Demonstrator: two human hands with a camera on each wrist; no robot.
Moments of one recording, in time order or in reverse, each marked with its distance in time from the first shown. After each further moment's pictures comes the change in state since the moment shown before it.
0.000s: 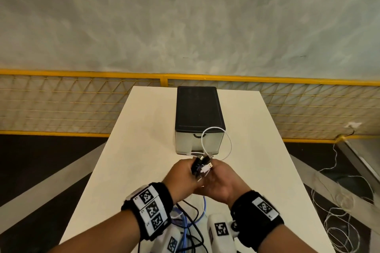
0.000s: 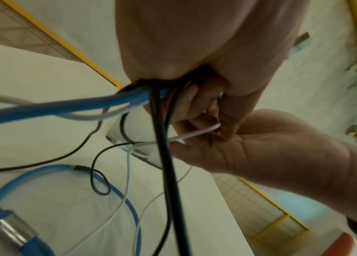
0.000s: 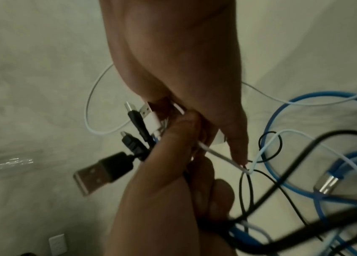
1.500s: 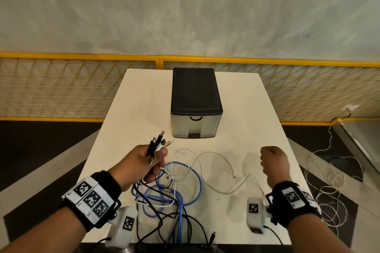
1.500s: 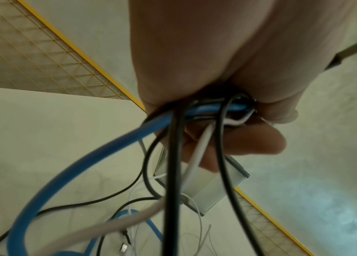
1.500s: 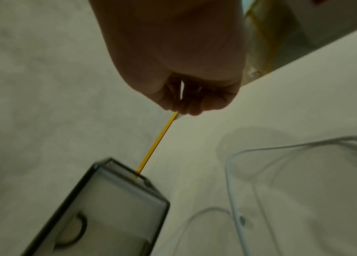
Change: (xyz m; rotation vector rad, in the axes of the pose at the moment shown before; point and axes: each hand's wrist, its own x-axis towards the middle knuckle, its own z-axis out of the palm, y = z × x) left_hand -0.040 -0.021 -0.070 -0.282 -0.019 -0.336; right_hand 0.009 -0.033 -0.168 -0.614 0.859 -0.489
